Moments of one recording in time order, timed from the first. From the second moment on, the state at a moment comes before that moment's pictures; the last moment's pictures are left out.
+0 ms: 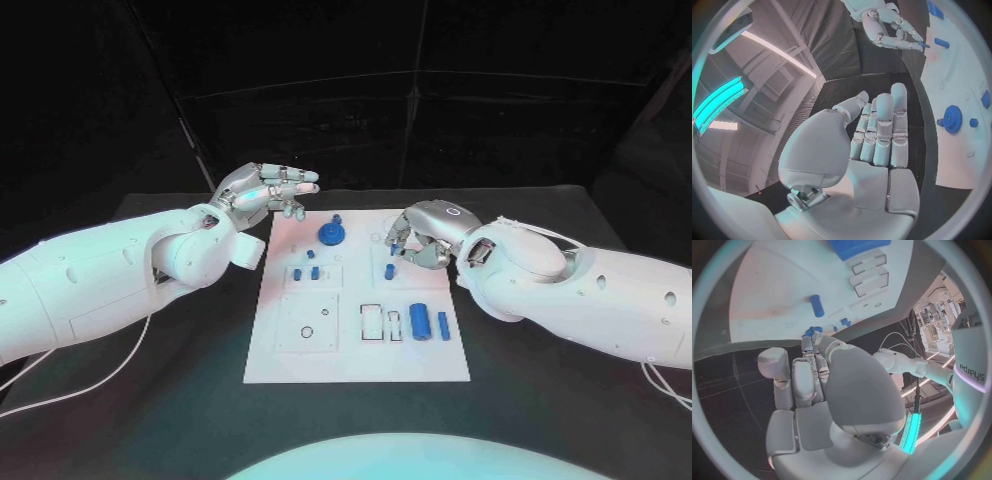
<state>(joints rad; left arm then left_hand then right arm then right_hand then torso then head) 1.20 -0.80 -0.06 1.37 -0.06 -0.08 0.39 1.31 -0.06 0.43 -0.13 0.05 1.01 0.19 0.12 0.07 1.11 0.12 0.16 0.07 1.20 0.03 1.02 0.49 0.17 1.12 0.13 0.71 0.65 1.13 -0.81 -0.02 1.65 -1.67 -0.35 -0.24 1.51 -0.11 0.44 0.08 0.13 1.10 0.14 0.14 0.07 1.16 0.07 0.25 0.08 1.47 -0.01 1.30 1.10 0.13 1.29 0.09 1.23 0.89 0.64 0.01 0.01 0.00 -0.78</state>
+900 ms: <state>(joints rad) 1.20 -0.79 -0.06 1.37 -0.07 -0.08 0.38 1.31 -0.06 0.42 -0.12 0.05 1.01 0.19 0.12 0.07 1.11 0.12 0.16 0.07 1.20 0.03 1.02 0.49 0.17 1.12 0.13 0.71 0.65 1.04 -0.61 -0.03 1.62 -1.64 -0.37 -0.20 1.51 -0.12 0.45 0.07 0.14 1.10 0.14 0.13 0.07 1.16 0.07 0.25 0.07 1.47 -0.01 1.30 1.10 0.13 1.29 0.09 1.23 0.89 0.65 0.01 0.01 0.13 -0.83</state>
